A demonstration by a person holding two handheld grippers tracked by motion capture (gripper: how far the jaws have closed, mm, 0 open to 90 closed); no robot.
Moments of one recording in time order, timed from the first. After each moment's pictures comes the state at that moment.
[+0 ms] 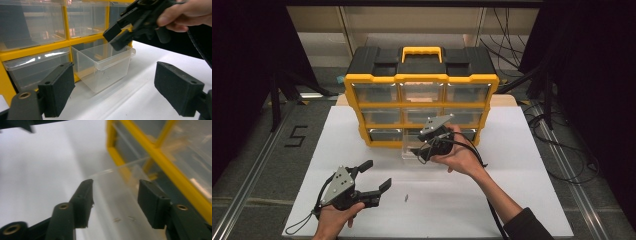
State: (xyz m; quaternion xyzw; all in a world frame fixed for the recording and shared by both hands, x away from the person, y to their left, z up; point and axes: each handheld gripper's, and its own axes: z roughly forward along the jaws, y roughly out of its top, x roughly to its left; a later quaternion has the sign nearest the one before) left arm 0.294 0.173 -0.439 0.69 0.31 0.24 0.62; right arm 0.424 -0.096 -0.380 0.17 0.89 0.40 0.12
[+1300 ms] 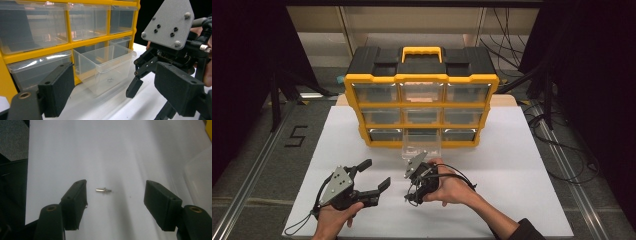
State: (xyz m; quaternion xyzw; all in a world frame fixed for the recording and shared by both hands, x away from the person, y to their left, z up) left arm 0.294 0.174 -0.437 0.68 0.30 0.25 0.62; right arm 0.367 -0.062 -0.438 0.09 0.95 0.28 0.03
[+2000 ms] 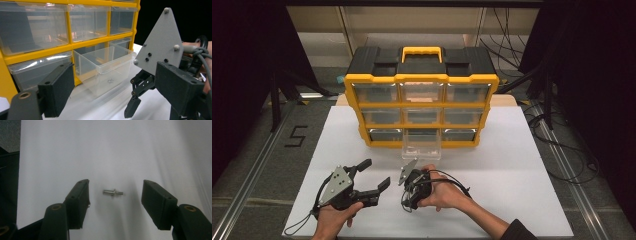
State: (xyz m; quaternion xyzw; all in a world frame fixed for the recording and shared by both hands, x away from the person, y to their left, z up) left arm 0.293 0.175 -0.436 0.68 0.30 0.25 0.62; right arm 0.362 -0.044 -0.464 0.09 0.96 0.25 0.01
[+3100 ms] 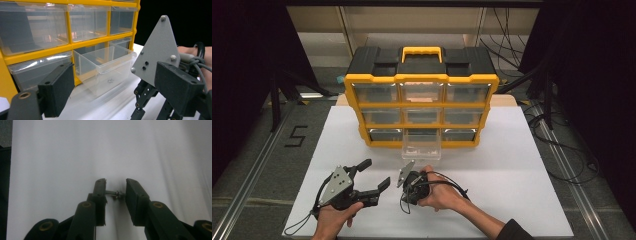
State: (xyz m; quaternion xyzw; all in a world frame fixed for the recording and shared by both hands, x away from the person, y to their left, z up) left arm 0.293 0.175 -0.436 0.68 0.30 0.25 0.62; right arm 0.363 -0.041 -0.470 0.08 0.97 0.24 0.01
